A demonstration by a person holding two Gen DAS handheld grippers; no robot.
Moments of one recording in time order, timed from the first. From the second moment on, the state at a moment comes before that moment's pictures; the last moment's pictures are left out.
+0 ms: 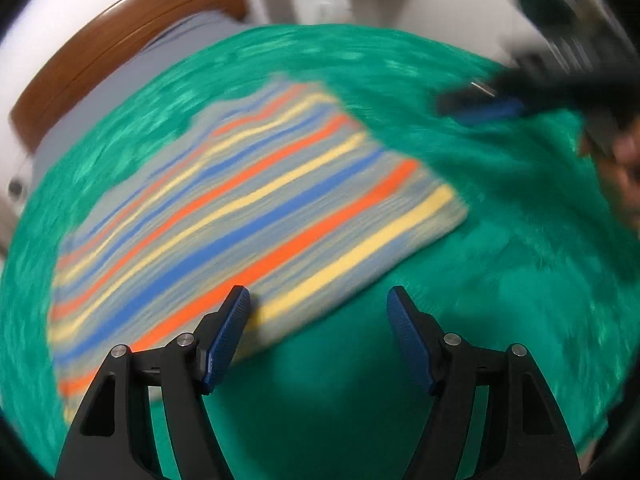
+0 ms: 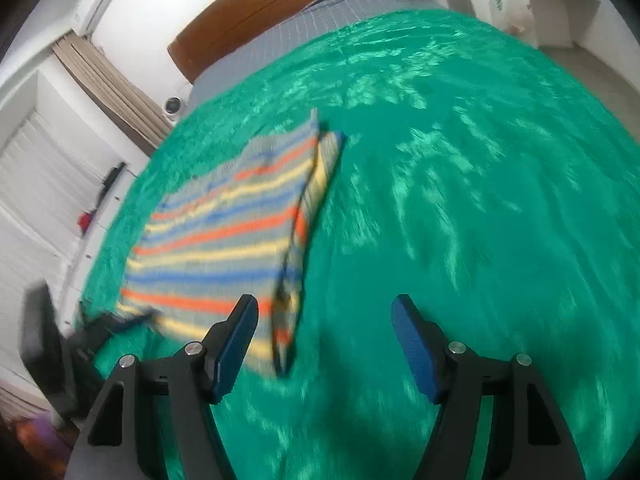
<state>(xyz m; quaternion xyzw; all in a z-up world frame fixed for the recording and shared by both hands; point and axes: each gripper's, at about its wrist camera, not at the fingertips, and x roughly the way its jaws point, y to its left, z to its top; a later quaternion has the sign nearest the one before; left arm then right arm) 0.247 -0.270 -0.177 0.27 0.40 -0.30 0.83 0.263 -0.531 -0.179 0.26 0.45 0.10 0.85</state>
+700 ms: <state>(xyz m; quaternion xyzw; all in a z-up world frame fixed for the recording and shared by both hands) 0.272 -0.142 -0.114 -0.02 0.36 -0.23 0.90 0.423 -0.405 -0.101 0.21 0.43 0.20 0.85</state>
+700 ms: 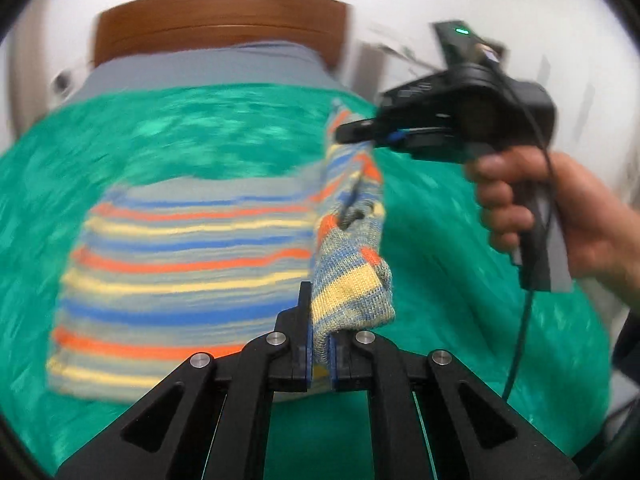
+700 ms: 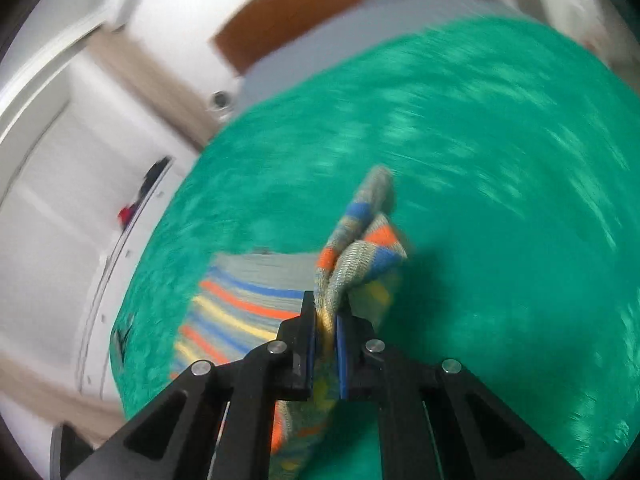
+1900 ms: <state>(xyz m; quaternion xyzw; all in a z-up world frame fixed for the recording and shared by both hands) 0.336 0.048 -0.161 -0.02 0.49 -0.04 0.87 0.309 -0.237 -0.188 0.01 0.51 0.27 0.82</state>
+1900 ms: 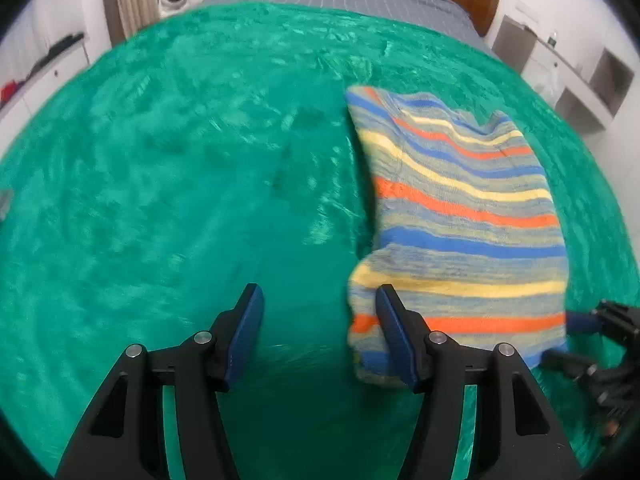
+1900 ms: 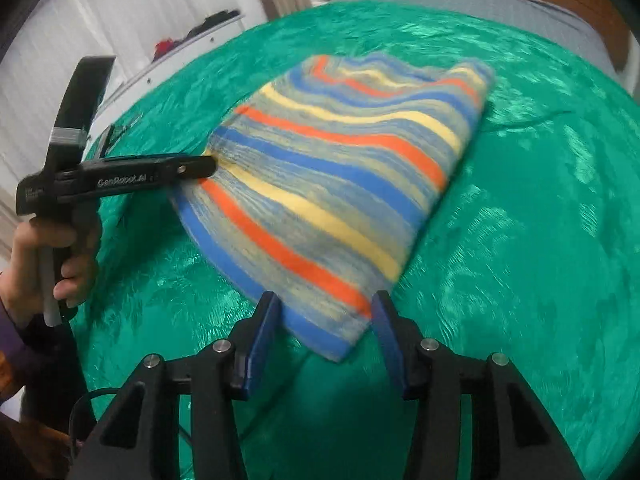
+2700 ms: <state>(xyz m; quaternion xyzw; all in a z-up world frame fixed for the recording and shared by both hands) 0.423 0.009 -0.159 -0.06 0.51 -0.18 0.84 0.420 -0.188 -0.155 0.03 0.44 0.21 0.87</state>
